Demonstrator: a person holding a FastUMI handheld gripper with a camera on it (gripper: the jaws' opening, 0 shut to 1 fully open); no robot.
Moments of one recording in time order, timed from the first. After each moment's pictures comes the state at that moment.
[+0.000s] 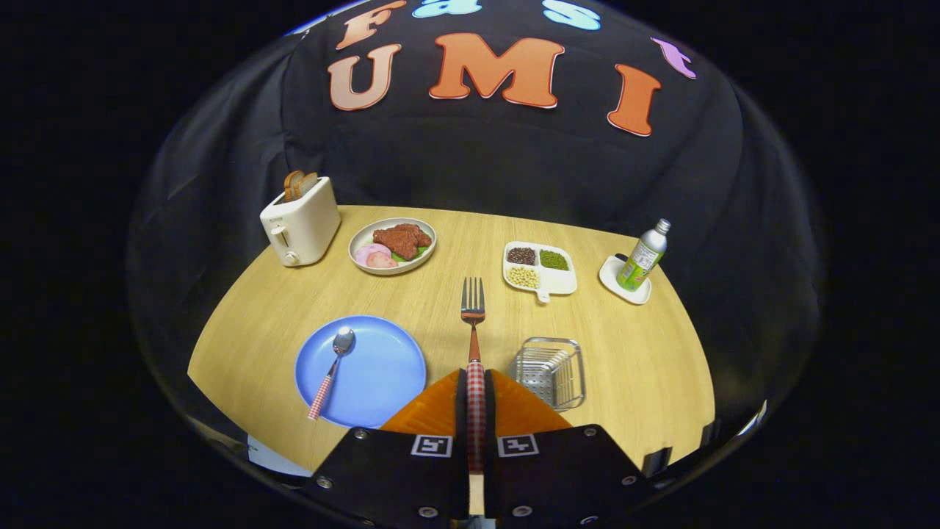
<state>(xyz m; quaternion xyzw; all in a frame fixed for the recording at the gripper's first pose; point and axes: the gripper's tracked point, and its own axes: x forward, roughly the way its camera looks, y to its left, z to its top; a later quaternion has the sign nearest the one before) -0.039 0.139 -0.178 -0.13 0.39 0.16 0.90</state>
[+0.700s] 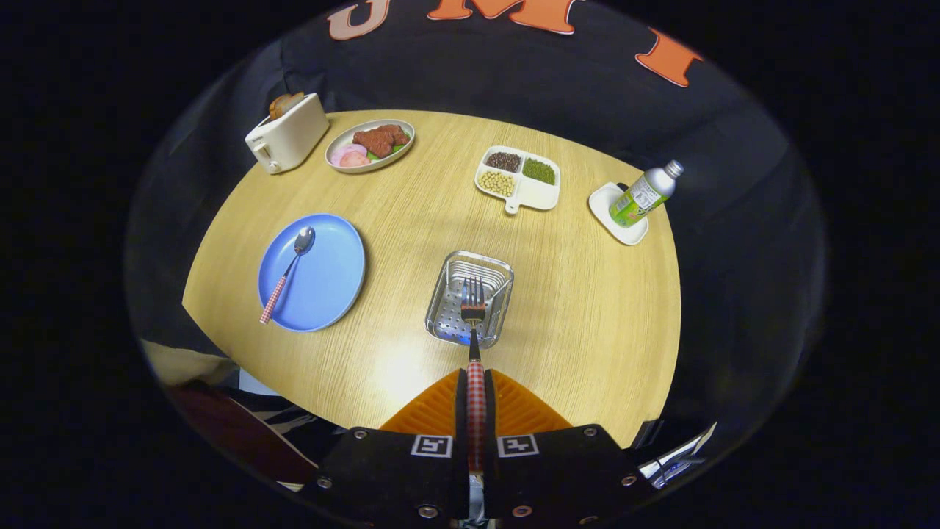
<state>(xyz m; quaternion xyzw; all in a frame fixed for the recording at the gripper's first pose) -0.043 0.056 -0.211 -0.22 0.57 0.18 0.78</state>
